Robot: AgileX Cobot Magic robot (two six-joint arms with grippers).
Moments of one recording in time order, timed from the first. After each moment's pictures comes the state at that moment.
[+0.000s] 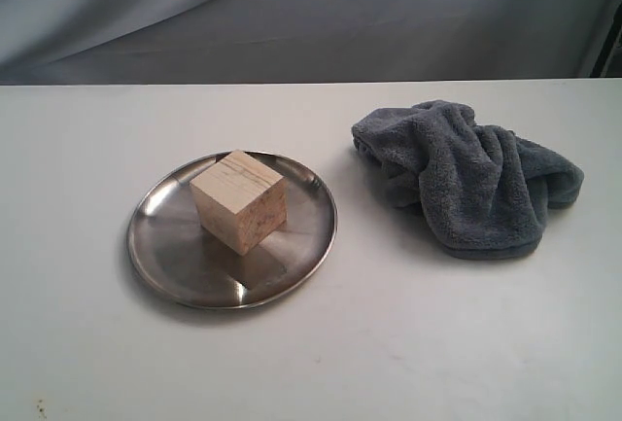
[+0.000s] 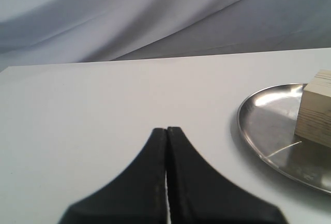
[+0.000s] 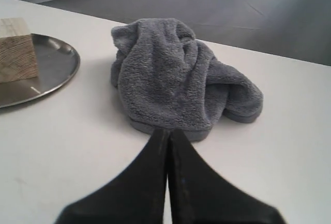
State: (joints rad) left arm 0.05 0.01 0.00 -0.04 0.29 0.11; right arm 0.19 0.01 0.00 0.08 0.35 -0.20
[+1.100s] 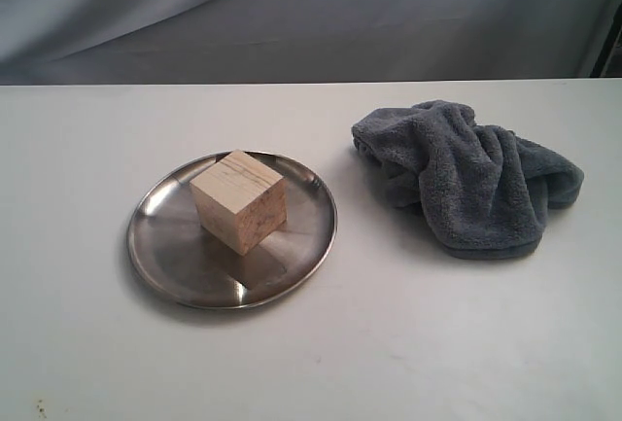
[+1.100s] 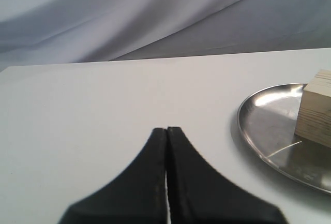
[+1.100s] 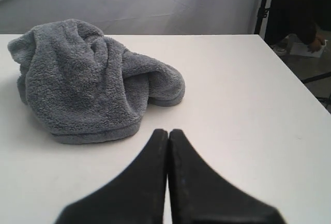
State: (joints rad) left arm 0.05 0.01 0.00 -0.04 0.29 0.11; right arm -0.14 0.01 0.00 0.17 0.36 -0.20
